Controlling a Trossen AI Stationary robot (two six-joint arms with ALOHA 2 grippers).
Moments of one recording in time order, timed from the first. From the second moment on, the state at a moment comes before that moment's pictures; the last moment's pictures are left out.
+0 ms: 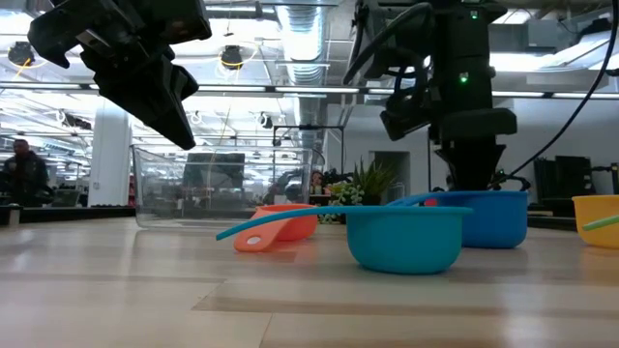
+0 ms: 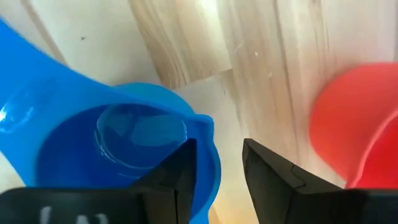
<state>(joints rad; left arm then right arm) -0.40 1.41 0.81 -0.40 -0.35 -0.36 0.15 1.85 1.23 -1.03 0.13 0.49</state>
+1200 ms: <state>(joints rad) -0.40 1.41 0.81 -0.40 -0.35 -0.35 0.16 1.85 1.36 -1.17 0.28 0.00</state>
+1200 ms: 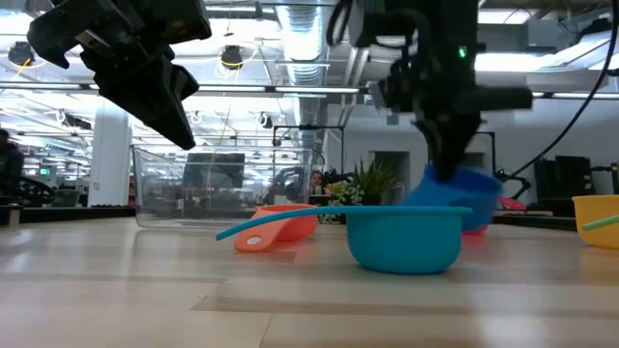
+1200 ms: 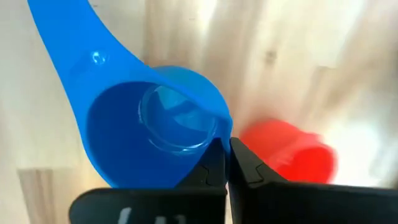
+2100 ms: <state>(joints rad) -0.40 1.41 0.81 -0.41 -0.35 -0.35 -0.03 1.73 1.51 -1.50 0.52 -0.04</state>
